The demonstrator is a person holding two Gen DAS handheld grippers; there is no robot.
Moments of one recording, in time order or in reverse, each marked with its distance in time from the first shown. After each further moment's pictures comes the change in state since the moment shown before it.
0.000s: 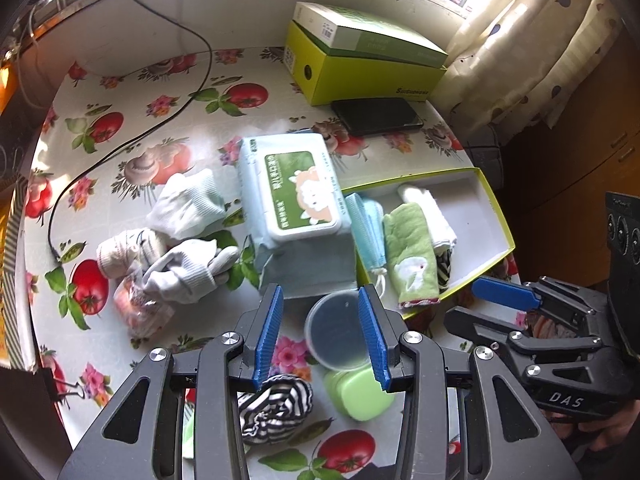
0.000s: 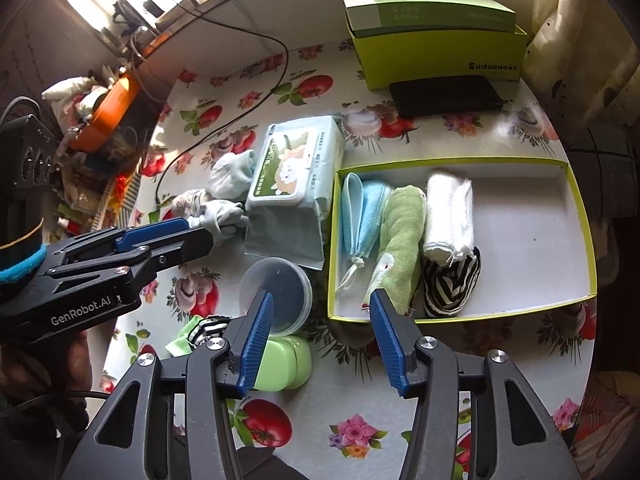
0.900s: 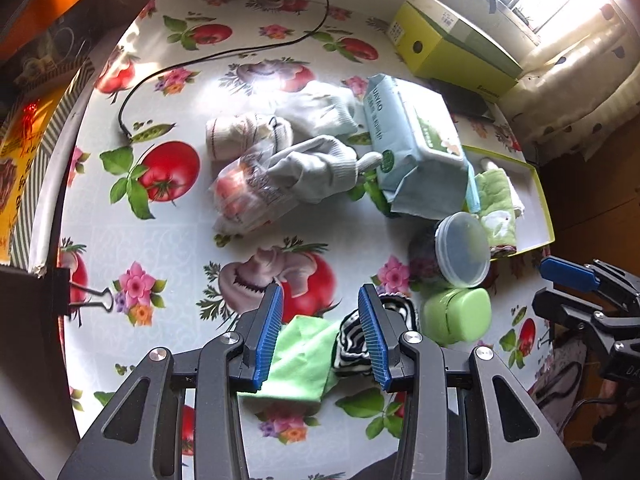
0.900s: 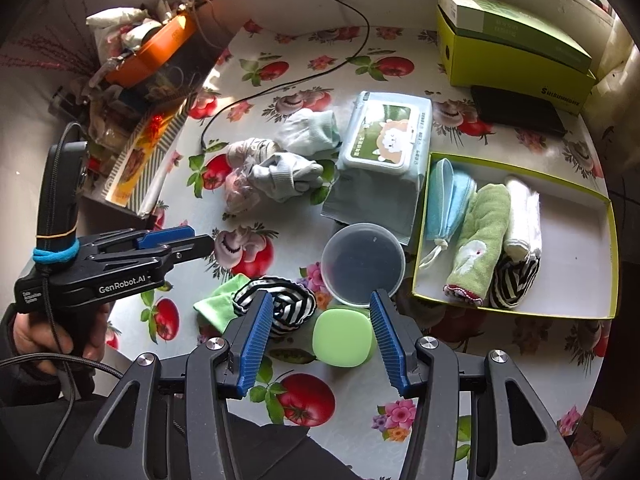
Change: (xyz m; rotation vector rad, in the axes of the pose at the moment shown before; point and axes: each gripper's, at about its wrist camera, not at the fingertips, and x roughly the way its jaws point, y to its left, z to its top) left arm -0.009 0.108 -0.086 -0.202 0.055 0.038; right arm 0.014 0.080 -0.018 -0.192 0.094 0.023
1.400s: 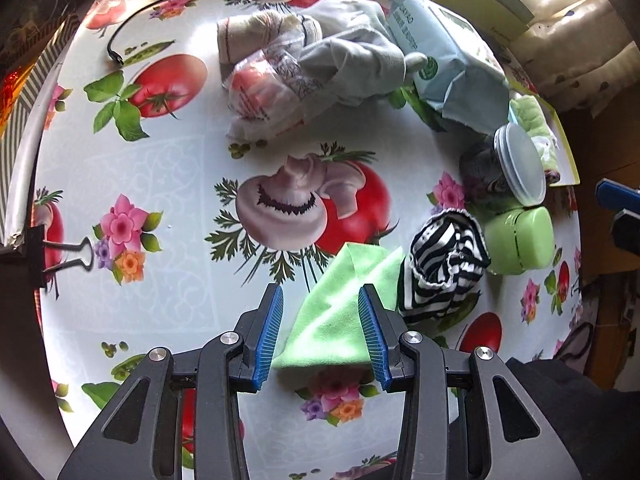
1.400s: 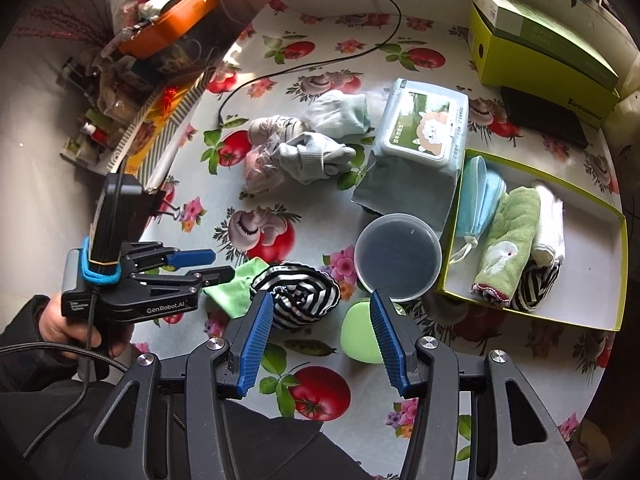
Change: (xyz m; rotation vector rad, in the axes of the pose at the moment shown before) left arm 0.053 0.032 -0.043 0.071 0.144 -0.008; right arm 0.015 0.024 0.000 -0.057 0.057 -0.003
